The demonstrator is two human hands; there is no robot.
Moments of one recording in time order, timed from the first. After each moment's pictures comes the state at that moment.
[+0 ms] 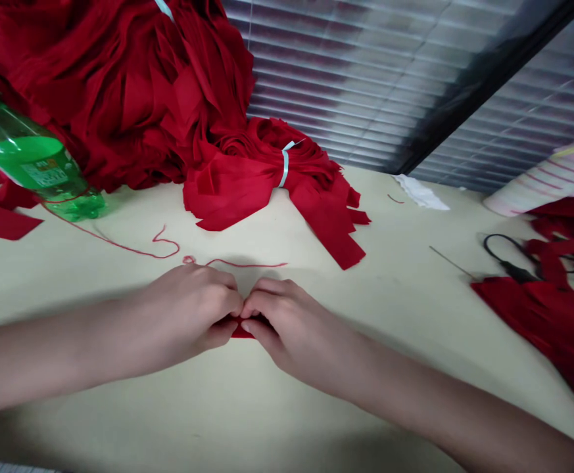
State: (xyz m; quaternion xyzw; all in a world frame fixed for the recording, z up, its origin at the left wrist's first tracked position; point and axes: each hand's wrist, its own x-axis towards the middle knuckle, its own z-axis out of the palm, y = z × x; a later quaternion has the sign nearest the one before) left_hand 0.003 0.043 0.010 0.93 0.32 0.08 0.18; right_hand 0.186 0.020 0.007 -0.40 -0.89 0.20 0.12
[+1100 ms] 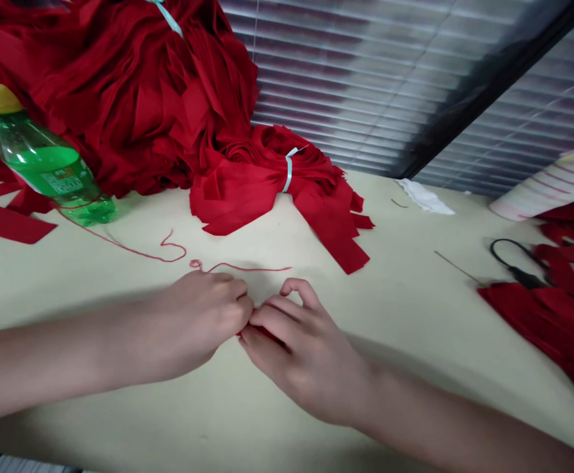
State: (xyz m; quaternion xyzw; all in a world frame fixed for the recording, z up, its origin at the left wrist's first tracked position) left_hand -0.001 0.042 0.000 0.96 0.27 0.01 0.07; right_hand 0.188 0.005 -0.015 -0.28 -0.93 -0.10 0.24
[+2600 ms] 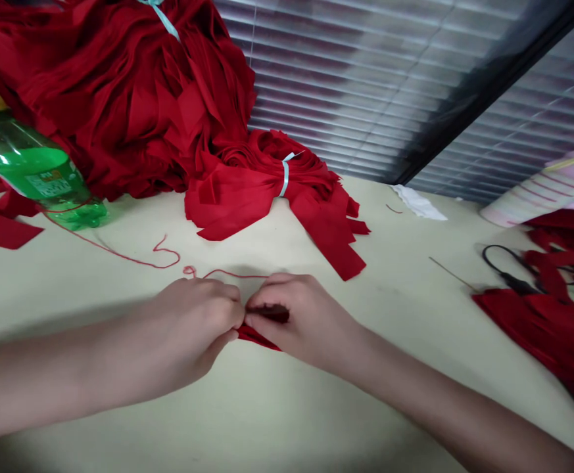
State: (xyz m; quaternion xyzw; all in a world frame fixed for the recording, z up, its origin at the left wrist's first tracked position) left_hand 0.001 0.038 0.004 0.92 0.33 0.09 0.17; right_hand 0.193 0.042 0.006 -0.42 -0.85 0.24 0.21
